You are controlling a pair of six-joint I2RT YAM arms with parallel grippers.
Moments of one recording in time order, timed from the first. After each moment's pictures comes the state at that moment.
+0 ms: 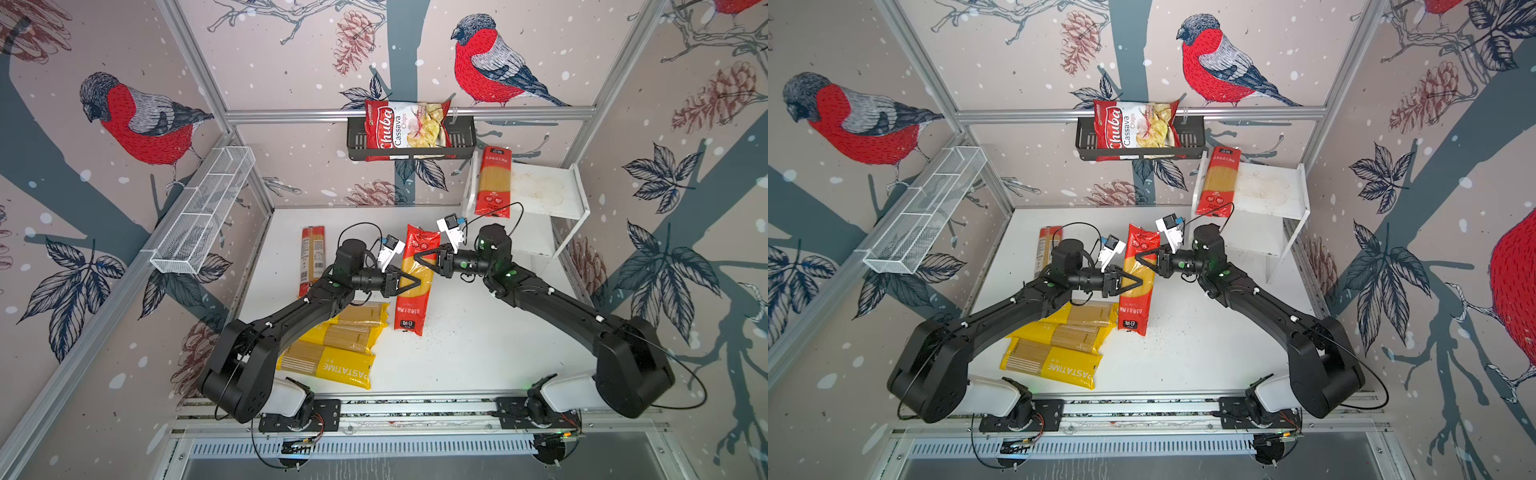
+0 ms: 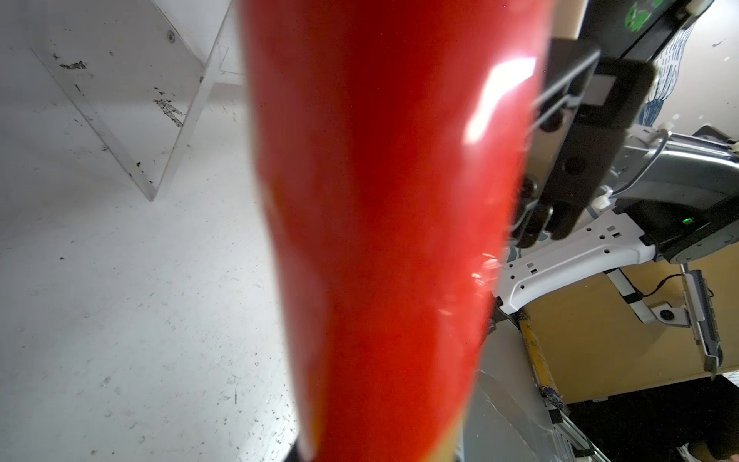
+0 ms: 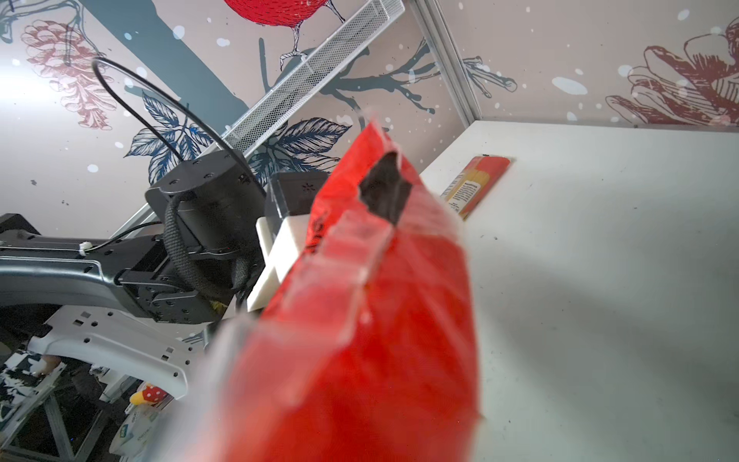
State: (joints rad) left arm -0.49 1.42 0.83 0.23 0.99 -0.42; right arm 0.56 1.41 0.92 0.31 -0.80 0.45
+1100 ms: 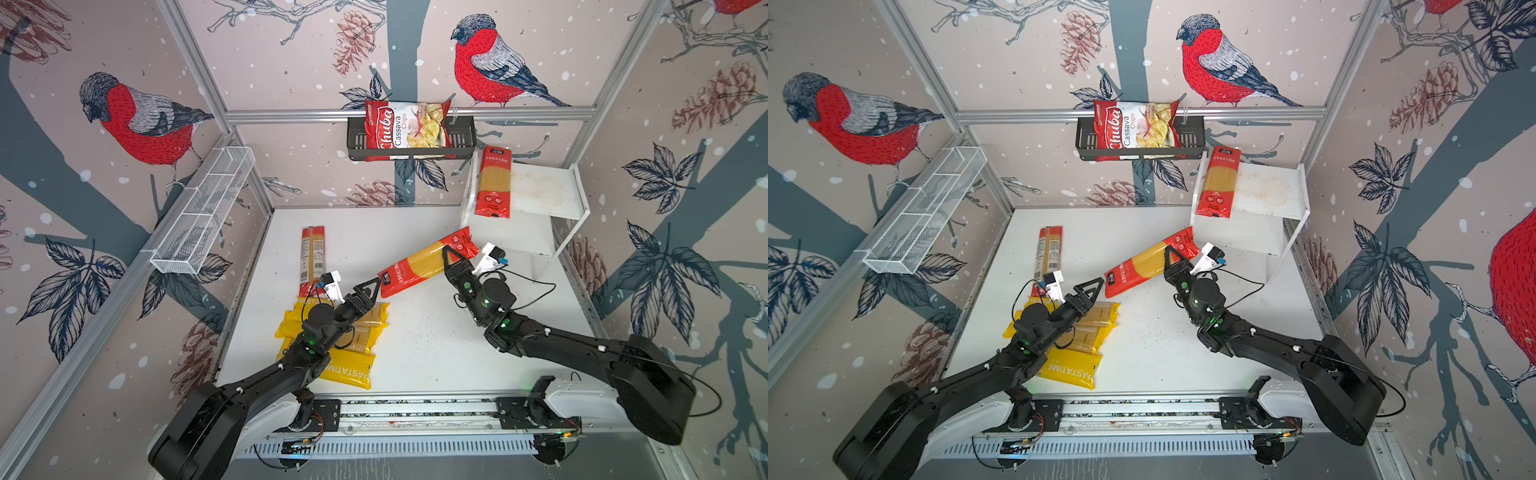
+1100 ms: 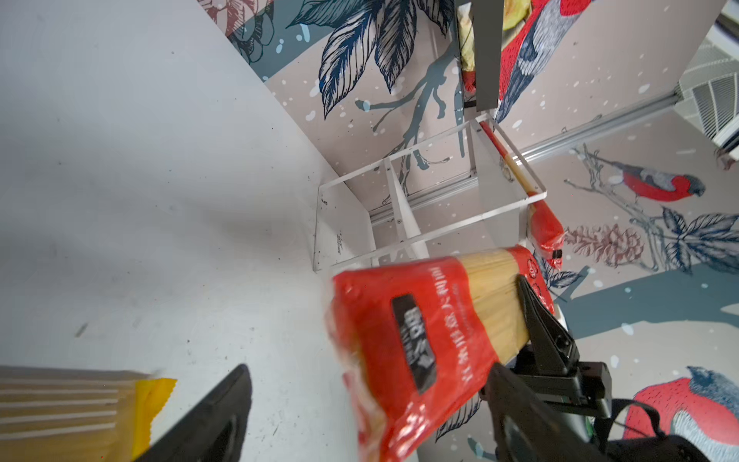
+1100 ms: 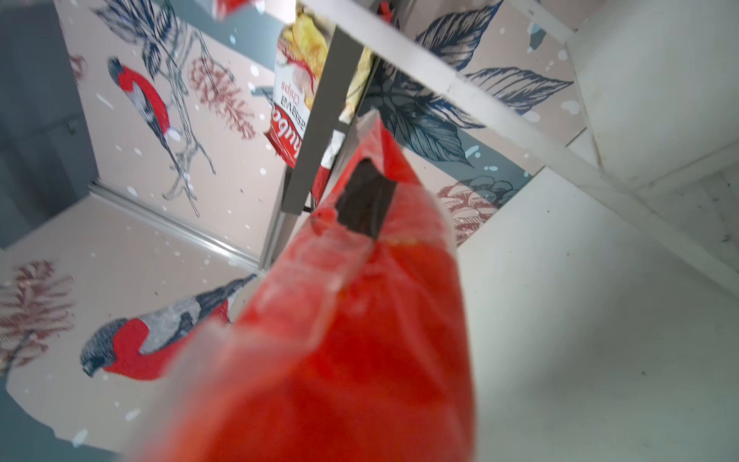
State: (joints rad) left arm -0.55 1.04 0.16 0.84 0.11 -1.20; right arm 0.85 1.27 0.54 0.87 0.46 1.05
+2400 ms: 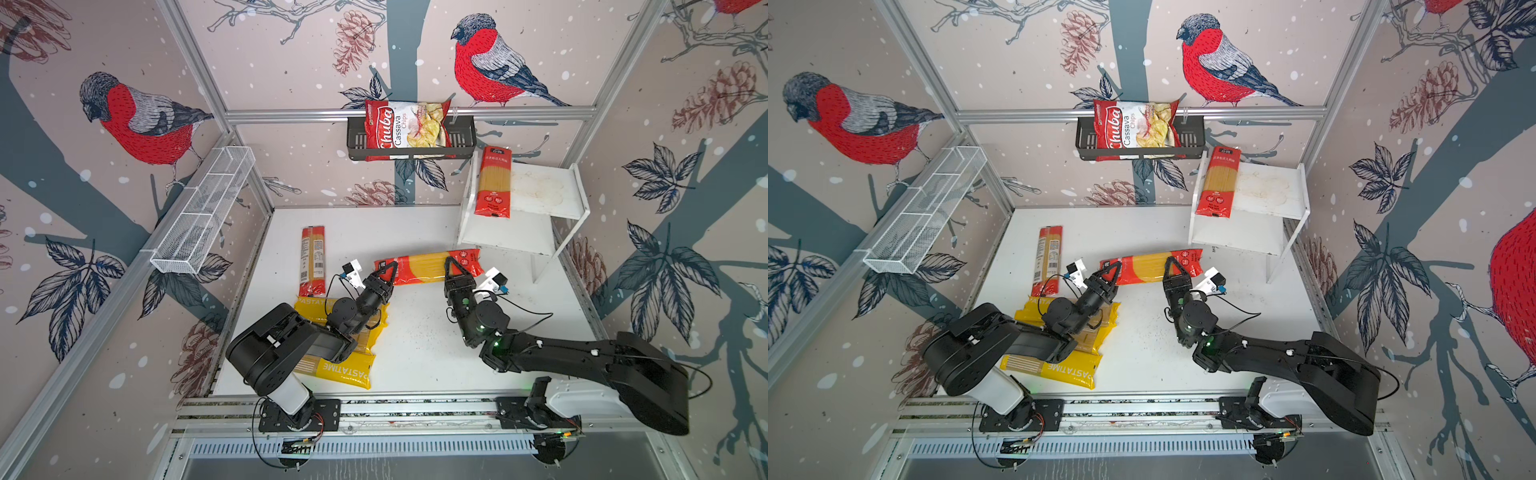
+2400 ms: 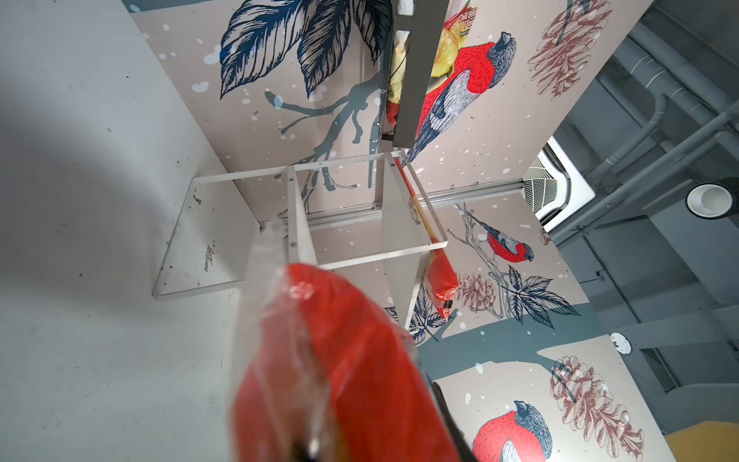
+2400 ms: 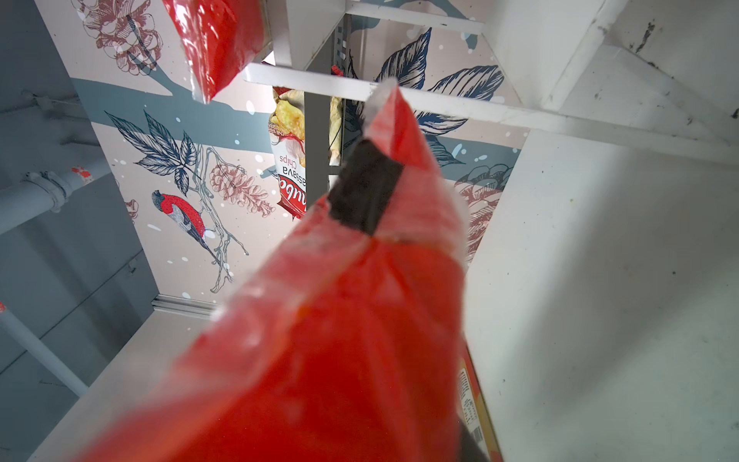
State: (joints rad) left arm -0.69 1.61 0.34 1.52 0.00 -1.47; right arm 1.06 1.26 0.46 0.96 0.78 1.29
